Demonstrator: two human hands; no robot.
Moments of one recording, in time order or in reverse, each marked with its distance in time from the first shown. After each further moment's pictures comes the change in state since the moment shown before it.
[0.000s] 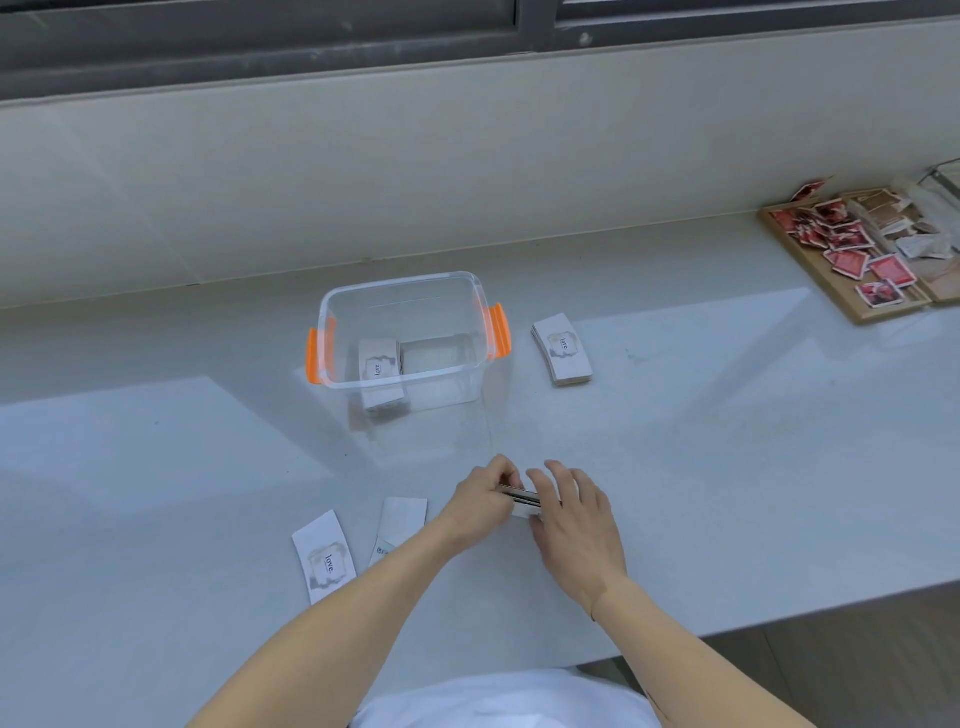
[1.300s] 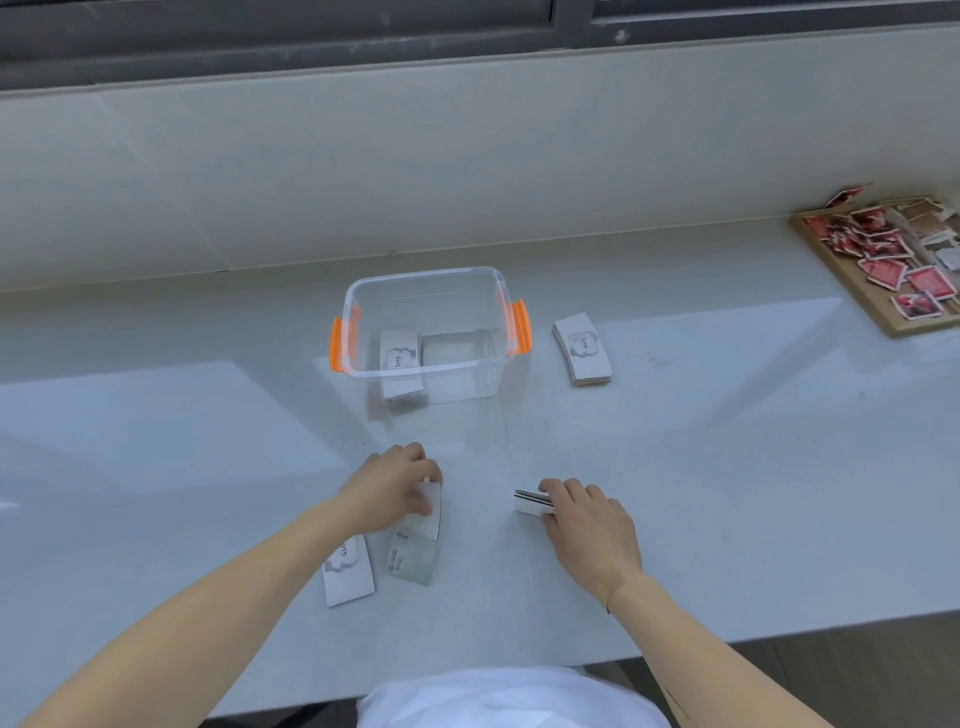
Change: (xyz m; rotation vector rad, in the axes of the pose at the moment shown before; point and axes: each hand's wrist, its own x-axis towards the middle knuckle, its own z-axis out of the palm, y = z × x) left_hand -0.020 -0.058 -0.111 0.873 0.019 0.155; right_hand 0.004 0.002 -0.007 0.052 -0.212 0.025
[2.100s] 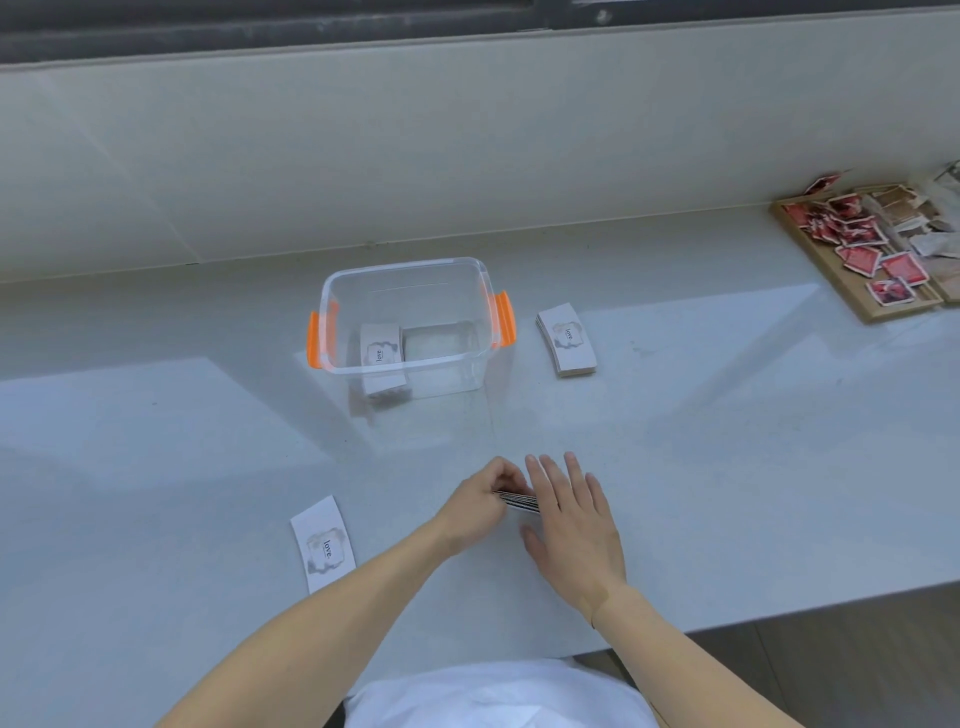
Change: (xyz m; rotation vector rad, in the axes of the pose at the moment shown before) left_hand 0.029 0.111 0.048 -0.988 -0.035 -0.116; right_hand -0.015 -0.005 0.010 -0.063 0.145 -0.040
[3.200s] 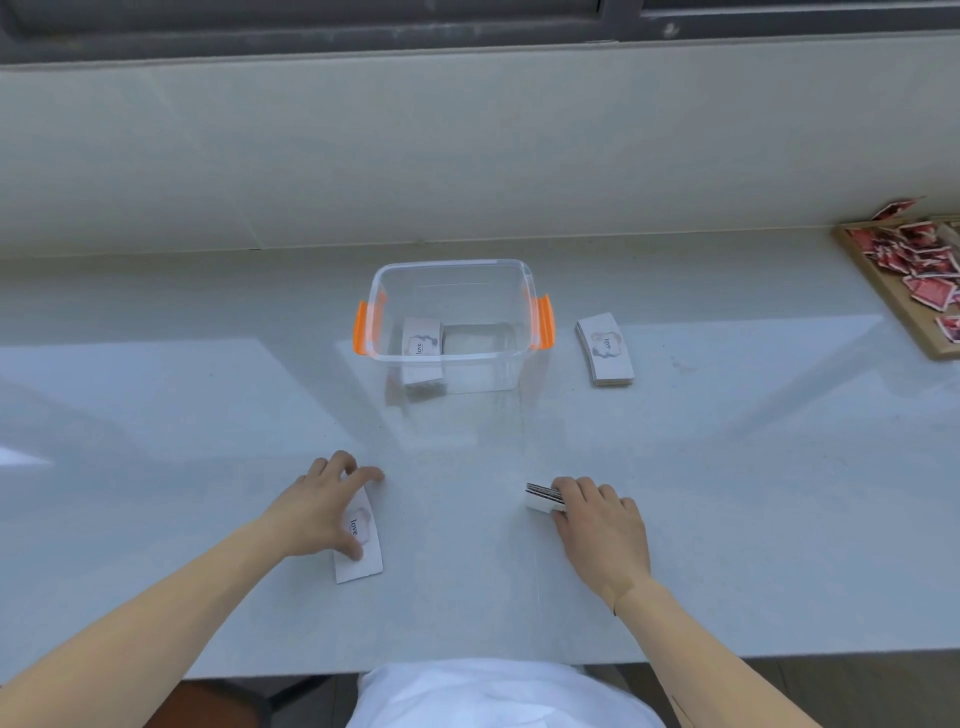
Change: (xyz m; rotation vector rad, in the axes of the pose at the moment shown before) left_hand -0.085 -0.082 -0.168 1.144 0.099 -0.163; right_hand 0.017 0.007 -0.003 0.011 -0.111 0.026
